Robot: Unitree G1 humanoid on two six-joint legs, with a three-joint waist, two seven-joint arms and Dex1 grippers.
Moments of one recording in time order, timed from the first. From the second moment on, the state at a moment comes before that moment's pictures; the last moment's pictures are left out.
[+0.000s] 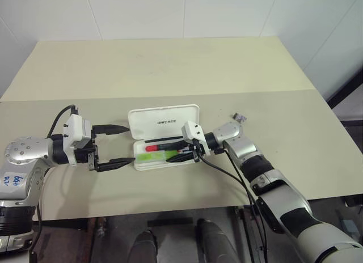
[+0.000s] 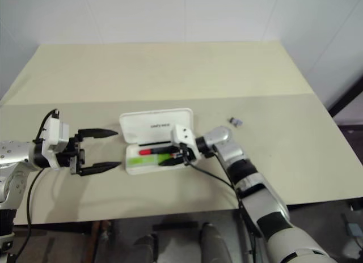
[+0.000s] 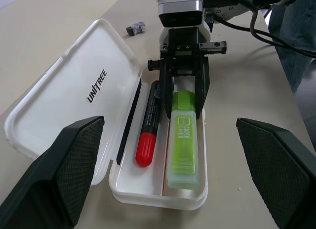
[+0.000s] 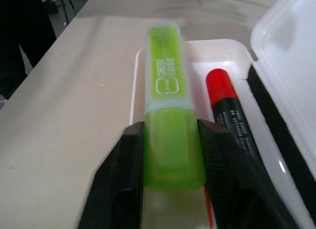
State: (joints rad) left arm -0.28 0.85 0.22 -0.07 -0.52 0.21 -1.21; right arm -0.92 -0.21 0.33 0.76 0.13 -0.10 1.38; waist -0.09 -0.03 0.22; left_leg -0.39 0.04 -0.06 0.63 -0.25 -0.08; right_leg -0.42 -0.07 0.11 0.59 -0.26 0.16
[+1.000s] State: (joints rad) left arm -0.29 0.83 0.23 -0.08 -0.53 0.22 -1.21; right arm -0.69 -0.58 0.02 0.03 0.40 0.45 1.22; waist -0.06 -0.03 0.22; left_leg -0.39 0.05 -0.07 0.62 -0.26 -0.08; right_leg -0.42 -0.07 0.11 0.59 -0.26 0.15
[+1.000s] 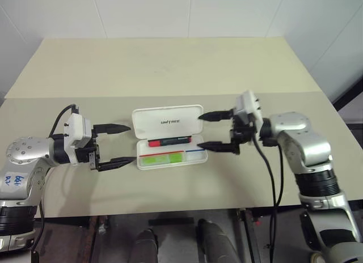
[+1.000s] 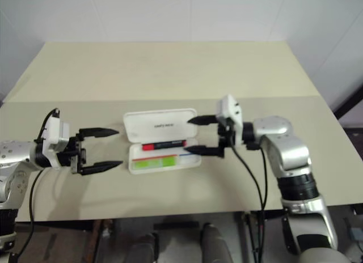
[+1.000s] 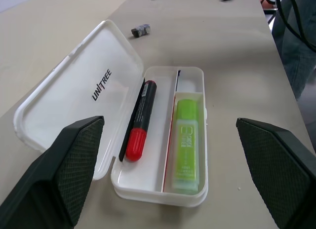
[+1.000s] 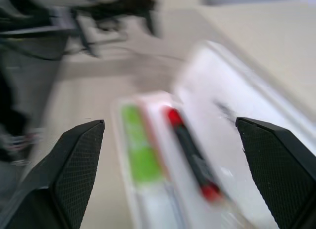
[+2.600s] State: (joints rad) left arm -0.45 0.79 0.19 -0.19 -0.63 0.37 -1.16; right arm -1.00 -0.56 -0.05 1.23 0.07 -0.11 1.02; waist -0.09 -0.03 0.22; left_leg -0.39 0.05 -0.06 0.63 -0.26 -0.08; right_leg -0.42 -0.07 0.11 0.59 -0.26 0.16
